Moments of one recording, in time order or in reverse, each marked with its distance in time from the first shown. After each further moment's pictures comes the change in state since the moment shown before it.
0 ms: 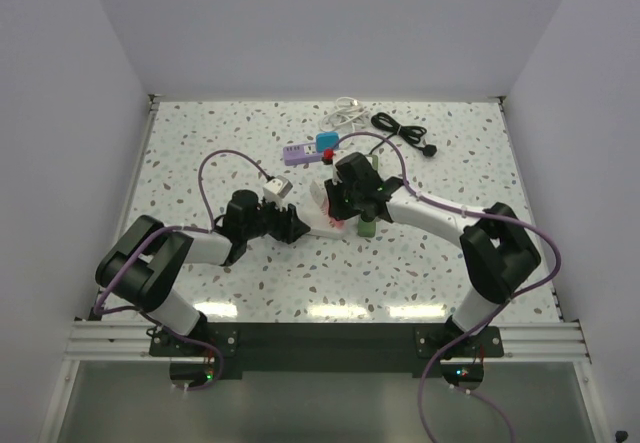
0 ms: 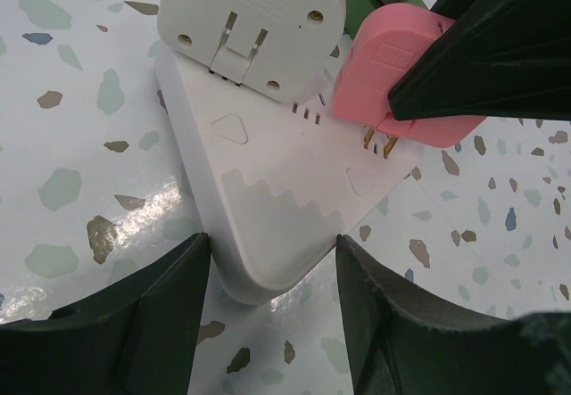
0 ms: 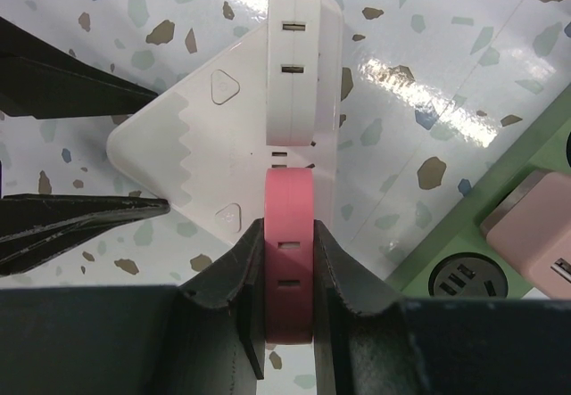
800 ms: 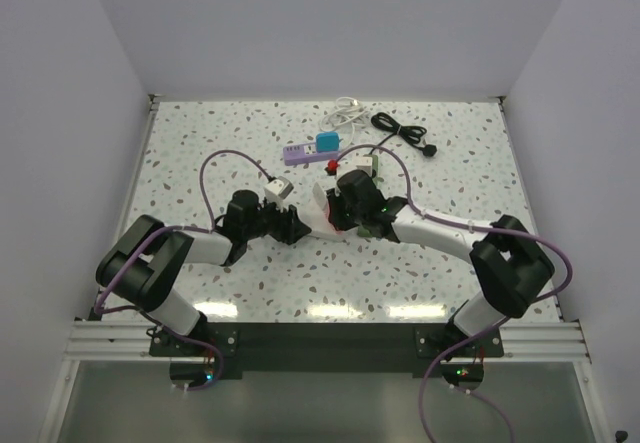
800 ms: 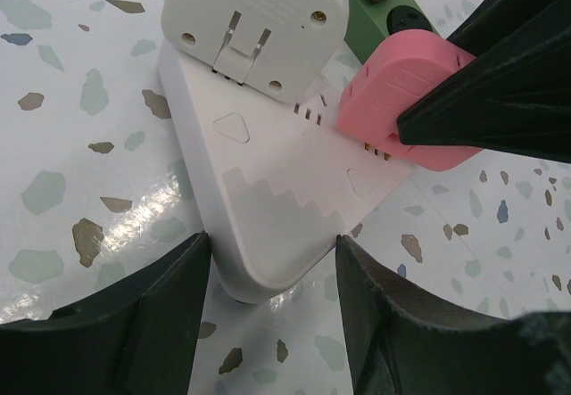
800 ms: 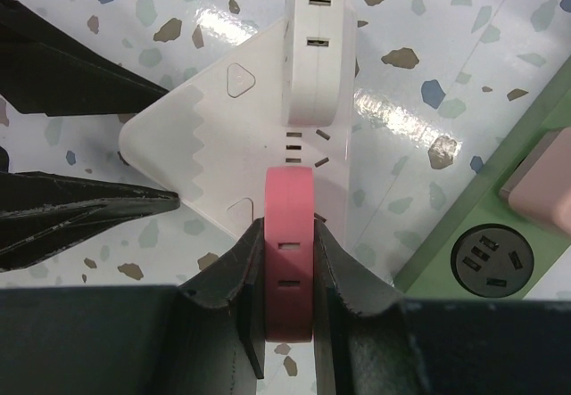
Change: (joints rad) left arm -0.001 0.002 0.000 0.000 0.023 0.007; right arm 0.071 -0.100 -0.171 0.167 0.113 0.069
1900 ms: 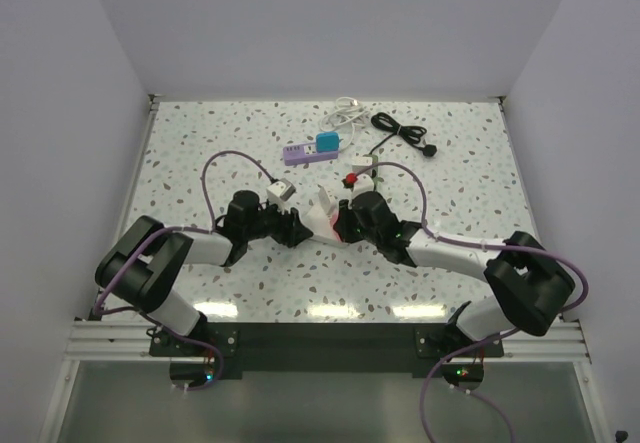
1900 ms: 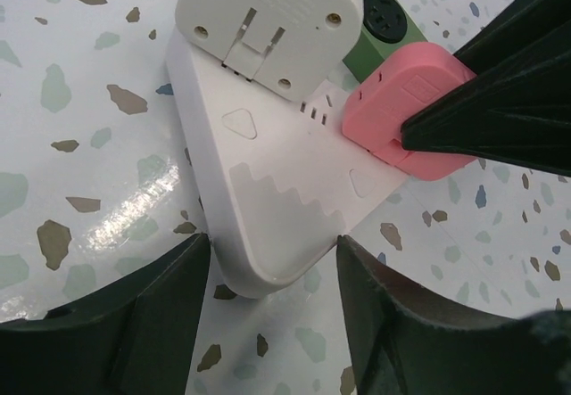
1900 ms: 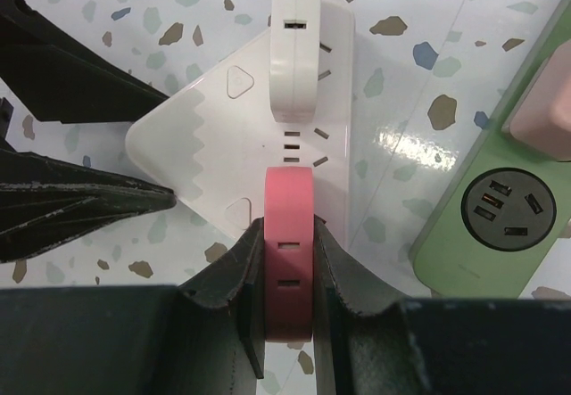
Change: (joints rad) left arm -0.004 -0.005 0.000 -0.010 0.053 0.006; right arm 0.029 -0.133 -0.263 0.258 0.068 0.119
